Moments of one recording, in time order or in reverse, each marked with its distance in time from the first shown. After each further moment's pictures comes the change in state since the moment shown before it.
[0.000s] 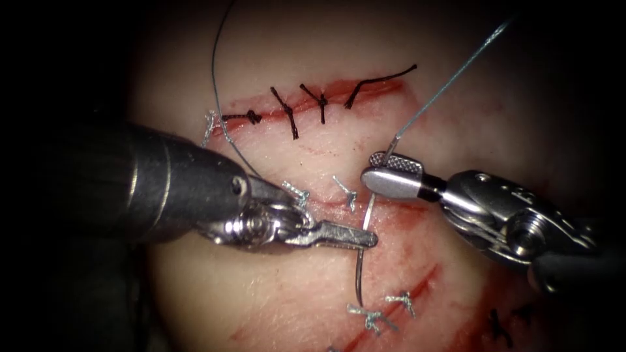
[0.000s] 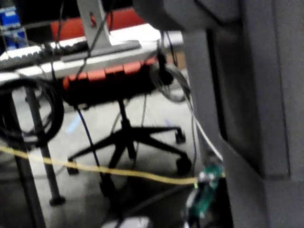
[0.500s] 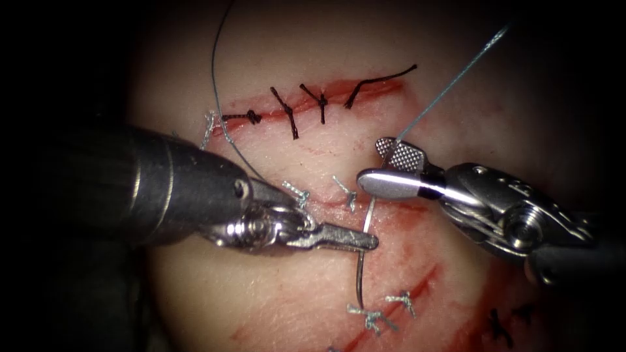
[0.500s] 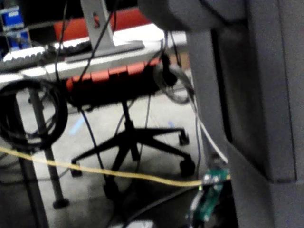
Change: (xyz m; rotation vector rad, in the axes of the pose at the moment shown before) right arm 0.000 0.000 0.001 -0.003 0.010 0.004; left arm 0.000 0.000 0.000 0.002 -0.016 0.009
